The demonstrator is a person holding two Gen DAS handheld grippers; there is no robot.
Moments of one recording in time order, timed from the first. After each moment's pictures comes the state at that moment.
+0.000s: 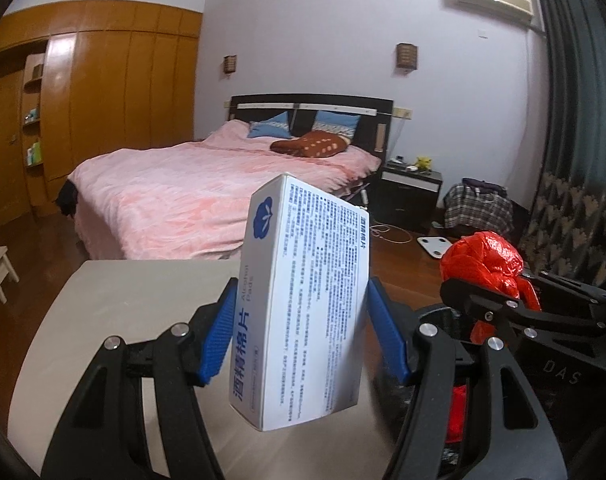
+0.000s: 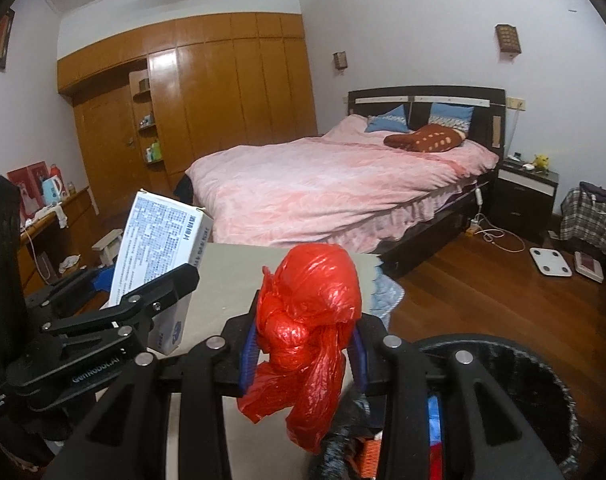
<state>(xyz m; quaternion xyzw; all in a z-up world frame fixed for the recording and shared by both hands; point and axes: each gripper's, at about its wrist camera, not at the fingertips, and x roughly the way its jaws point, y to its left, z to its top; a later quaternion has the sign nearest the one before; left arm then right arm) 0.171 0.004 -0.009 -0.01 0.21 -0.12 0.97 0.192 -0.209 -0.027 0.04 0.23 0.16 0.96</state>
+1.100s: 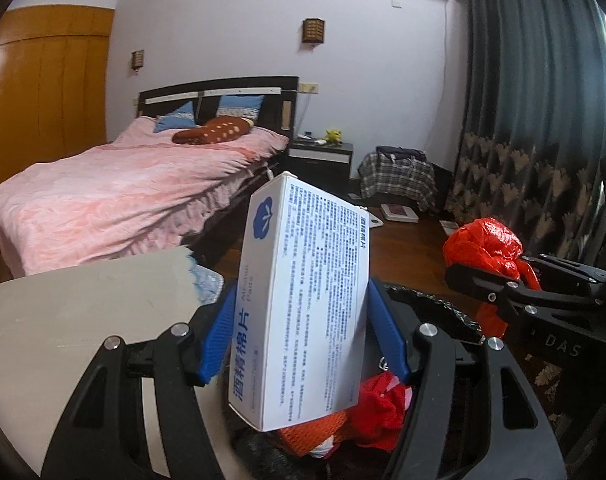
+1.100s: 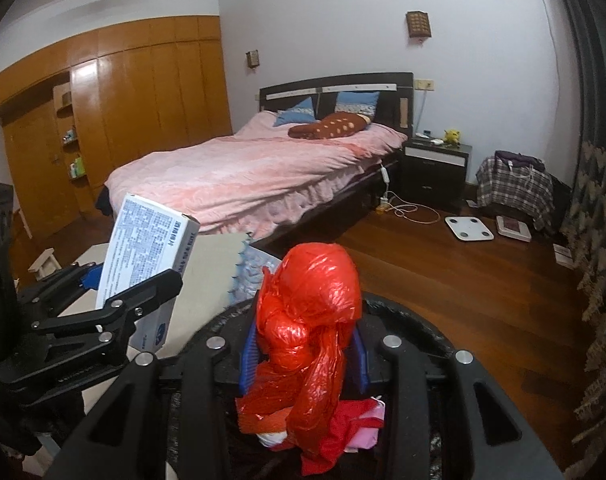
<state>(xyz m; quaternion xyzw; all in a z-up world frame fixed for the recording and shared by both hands) 0.185 -0.144 -0.053 0.03 0.24 -0.27 0.93 0.152 -0.344 -0.062 0.06 0.26 0.01 0.96</state>
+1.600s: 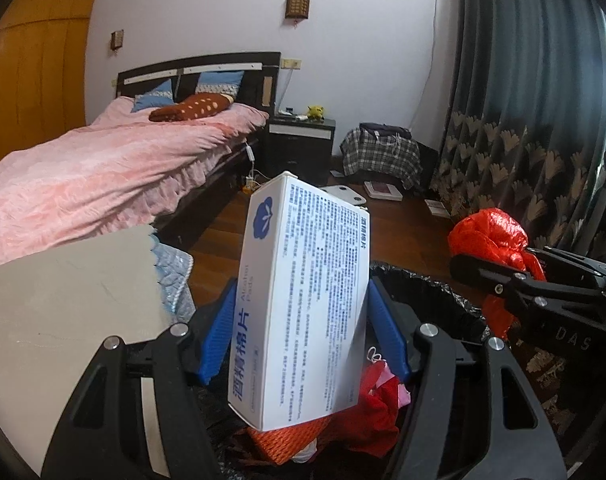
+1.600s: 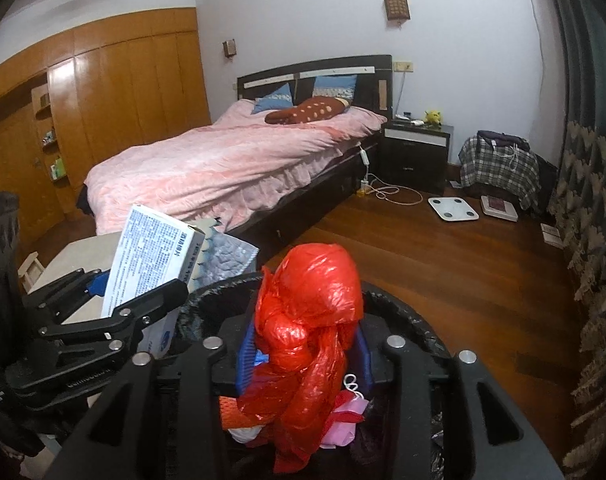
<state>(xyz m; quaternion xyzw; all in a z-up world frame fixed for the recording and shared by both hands) 0.217 -0.173 -0.096 0.03 0.27 -0.30 0.91 0.164 -0.370 -0.092 0.08 0.28 -0.02 0.96</state>
